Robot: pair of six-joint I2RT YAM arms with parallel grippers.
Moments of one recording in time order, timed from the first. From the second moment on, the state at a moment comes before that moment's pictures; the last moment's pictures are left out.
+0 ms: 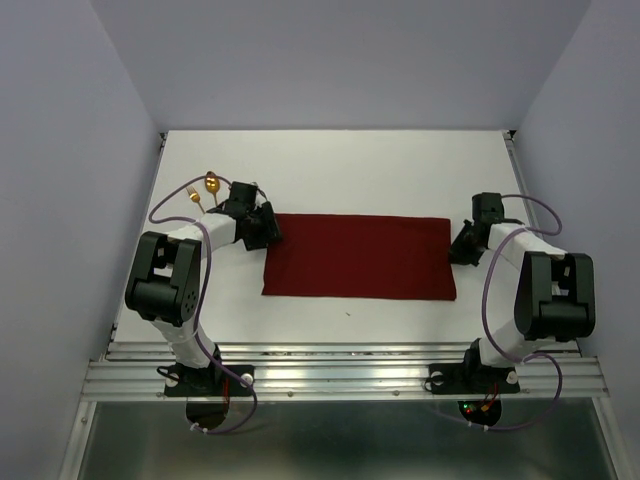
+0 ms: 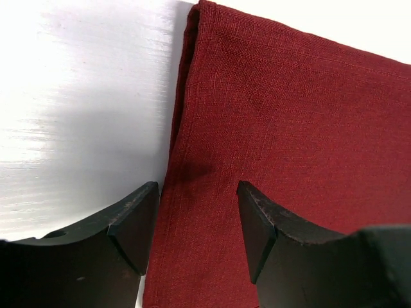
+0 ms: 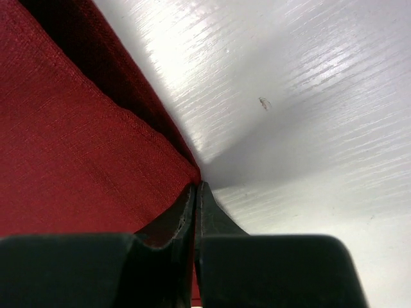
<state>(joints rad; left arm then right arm) -0.25 1.71 0.96 -0.25 0.14 -0.55 -0.08 1.56 0.85 -0.46 -0.01 0.56</state>
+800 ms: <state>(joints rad) -0.41 1.77 1.02 -0.22 0.16 -0.62 0.11 1.40 0.99 -0.54 -0.03 0.66</state>
